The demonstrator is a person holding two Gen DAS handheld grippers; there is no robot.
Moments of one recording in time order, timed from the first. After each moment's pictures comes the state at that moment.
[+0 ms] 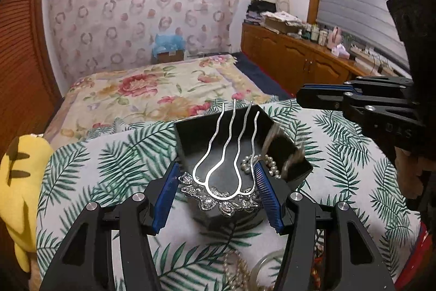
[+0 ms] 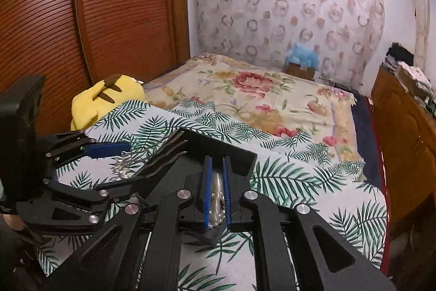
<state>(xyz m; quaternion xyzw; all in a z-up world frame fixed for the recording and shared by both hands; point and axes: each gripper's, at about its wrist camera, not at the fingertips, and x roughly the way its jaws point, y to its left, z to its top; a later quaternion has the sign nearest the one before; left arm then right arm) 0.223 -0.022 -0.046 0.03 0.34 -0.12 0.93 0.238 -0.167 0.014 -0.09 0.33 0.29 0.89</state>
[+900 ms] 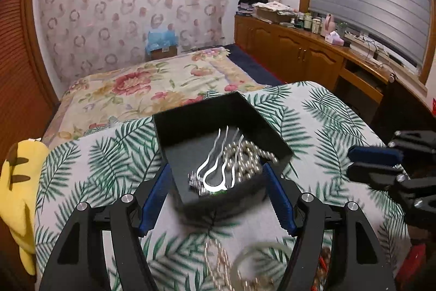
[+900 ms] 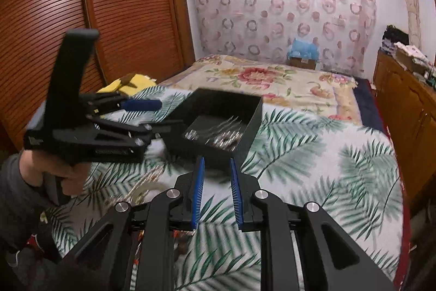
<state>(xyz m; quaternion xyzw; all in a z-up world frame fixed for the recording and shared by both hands) 0.198 -0.044 -0.048 0.05 0.35 -0.13 0.93 0.144 -0.217 -0.022 -0.05 0.33 0.31 0.89</state>
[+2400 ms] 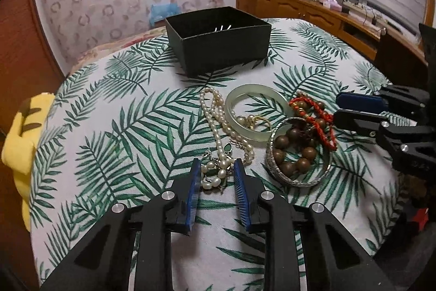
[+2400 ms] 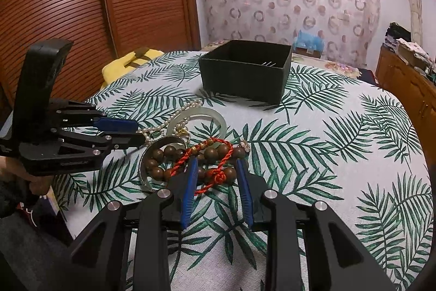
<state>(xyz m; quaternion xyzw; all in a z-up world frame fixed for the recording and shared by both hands) 0.075 -0.024 -0.110 0.08 0.42 -0.11 0.90 0.057 -0.196 -0.080 -0.06 0.34 0.31 0.89</state>
